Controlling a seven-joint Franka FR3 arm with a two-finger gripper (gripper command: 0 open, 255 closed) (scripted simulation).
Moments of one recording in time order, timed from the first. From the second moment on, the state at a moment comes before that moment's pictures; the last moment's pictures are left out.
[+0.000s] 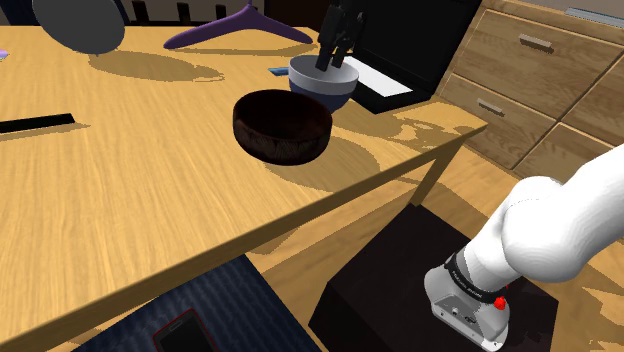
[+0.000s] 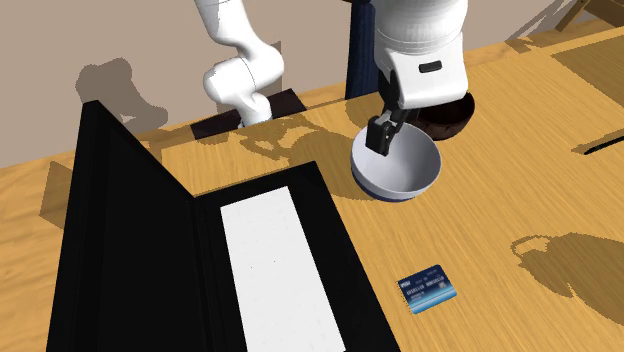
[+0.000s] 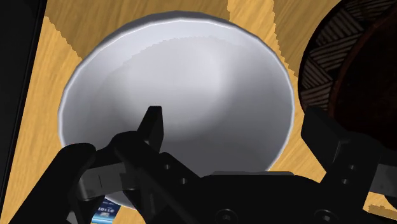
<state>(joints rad) 0.15 -0.25 0.03 -1.85 0.21 1.68 -0.17</state>
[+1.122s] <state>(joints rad) 0.14 -0.20 0.01 -1.80 0.18 1.65 -0.20</state>
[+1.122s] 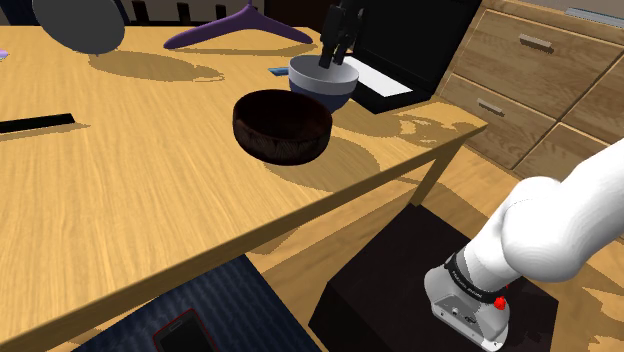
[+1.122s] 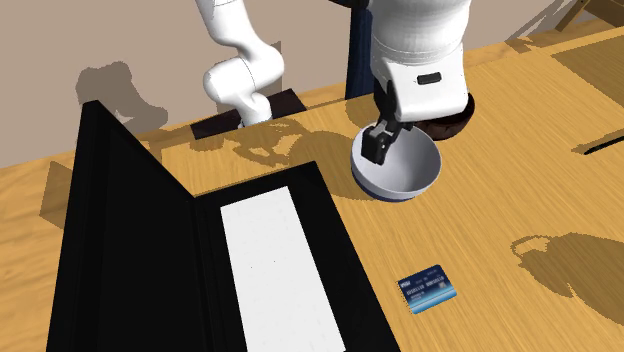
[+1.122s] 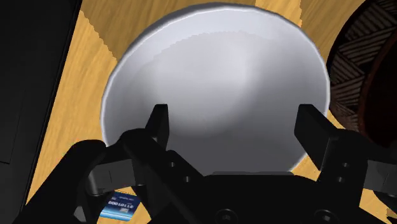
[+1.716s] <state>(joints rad) 0.09 -0.07 -0.04 -1.66 0.10 1.60 -0.29</state>
